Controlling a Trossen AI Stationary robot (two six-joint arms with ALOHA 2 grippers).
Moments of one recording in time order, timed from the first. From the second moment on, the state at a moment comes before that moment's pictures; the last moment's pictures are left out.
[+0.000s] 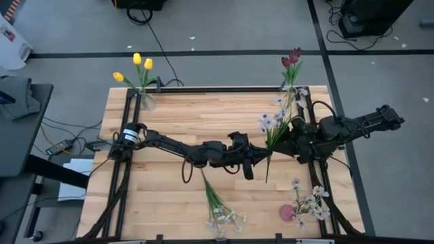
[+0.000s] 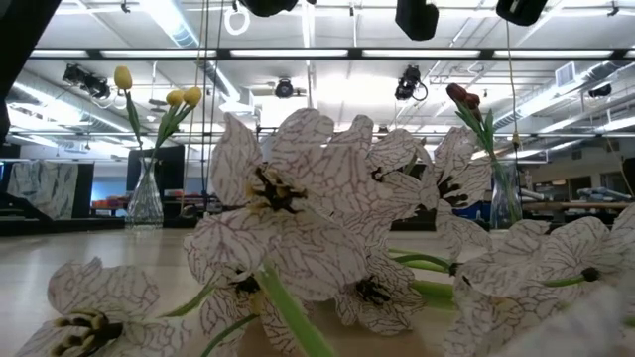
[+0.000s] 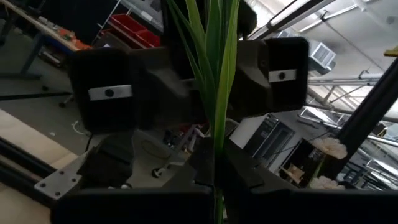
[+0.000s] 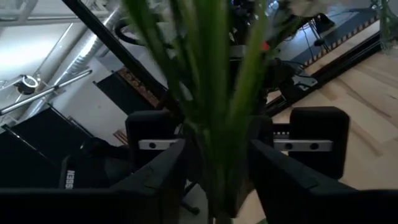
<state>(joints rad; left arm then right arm) -0.19 2.07 1.53 0.84 -0.28 -0.56 0.27 0.68 0.67 0.00 0.11 0.73</state>
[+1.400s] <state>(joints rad) -0.03 2.01 1.53 0.26 0.37 -1.03 0.27 0.31 0.67 -0.40 0.14 0.64</state>
